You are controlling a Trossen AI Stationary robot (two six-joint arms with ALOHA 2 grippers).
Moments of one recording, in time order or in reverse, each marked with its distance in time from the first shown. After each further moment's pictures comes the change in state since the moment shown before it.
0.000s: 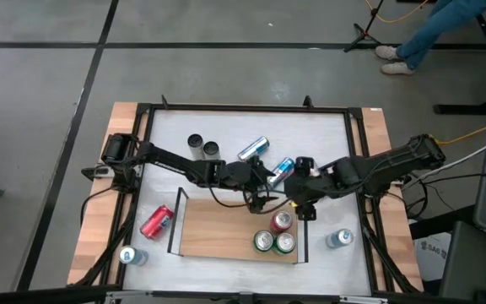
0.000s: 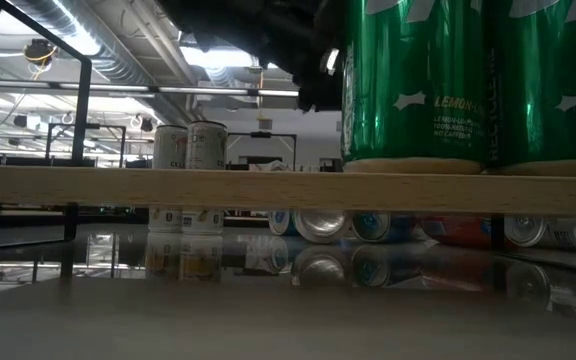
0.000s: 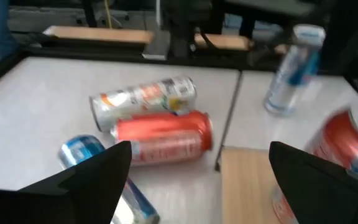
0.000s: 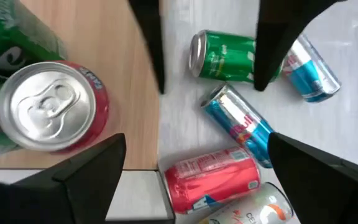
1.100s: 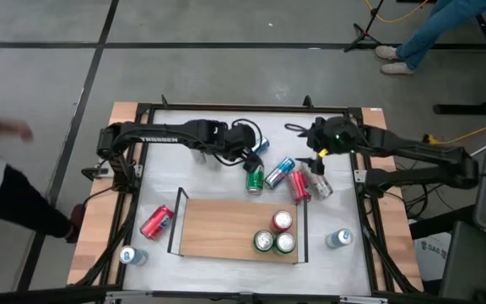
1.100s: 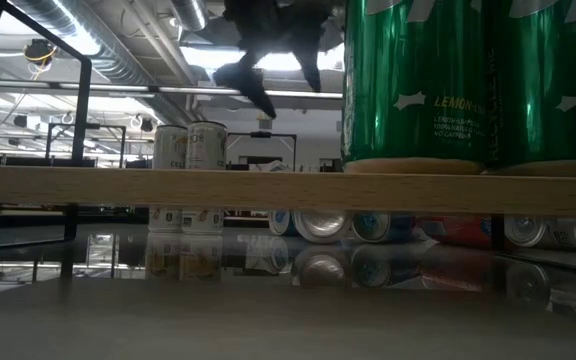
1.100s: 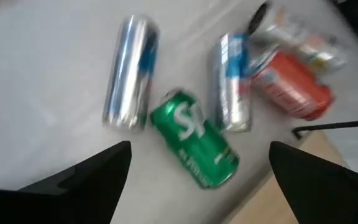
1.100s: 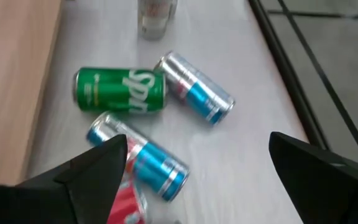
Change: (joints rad) left arm 0.168 -0.062 0.452 -1.157 -0.029 -0.694; right arm -0.635 -0.487 -0.588 0.591 -0.313 -0.469
